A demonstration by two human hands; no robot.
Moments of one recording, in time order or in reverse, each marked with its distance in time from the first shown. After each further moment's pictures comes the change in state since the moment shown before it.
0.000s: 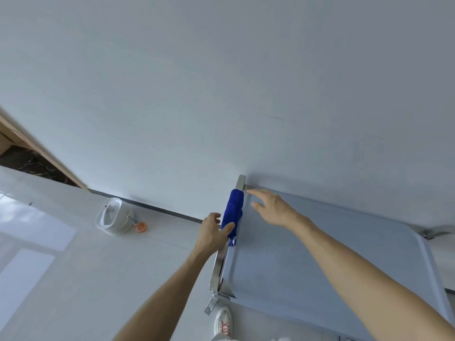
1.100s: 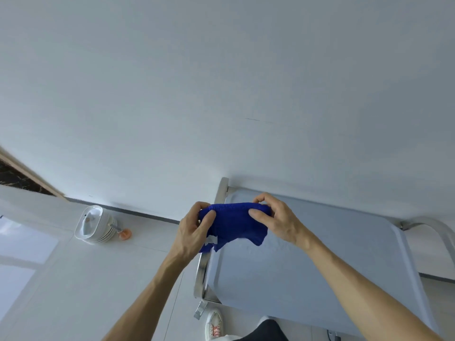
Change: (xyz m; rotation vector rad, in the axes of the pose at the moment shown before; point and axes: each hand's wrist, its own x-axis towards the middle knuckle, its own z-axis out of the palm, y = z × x) left_hand -0.033 0.040 -0.023 -0.287 -0.001 0.393; right_hand -0.074 0.009 -0.033 0.513 0.138 -0.118
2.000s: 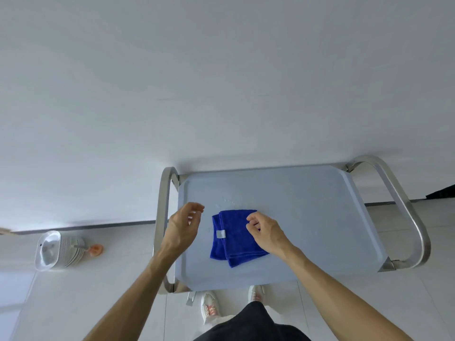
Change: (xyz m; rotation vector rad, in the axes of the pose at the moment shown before) left_hand 0.024 -0.034 0.100 0.440 -0.211 0.097; right_hand -0.089 0.141 -0.004 -0.144 0.228 0.453
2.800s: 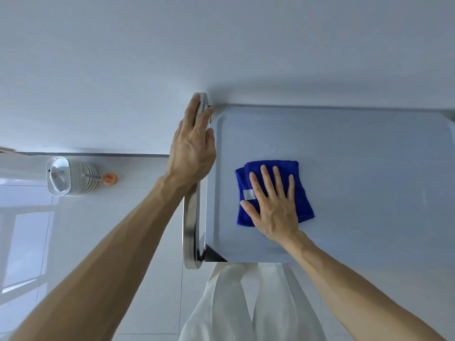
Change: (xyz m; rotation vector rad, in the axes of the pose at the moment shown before) left_hand 0.109 -0.090 -0.026 0.297 0.093 0.102; right_hand 0.077 0.034 0.162 -0.805 0.154 -0.332
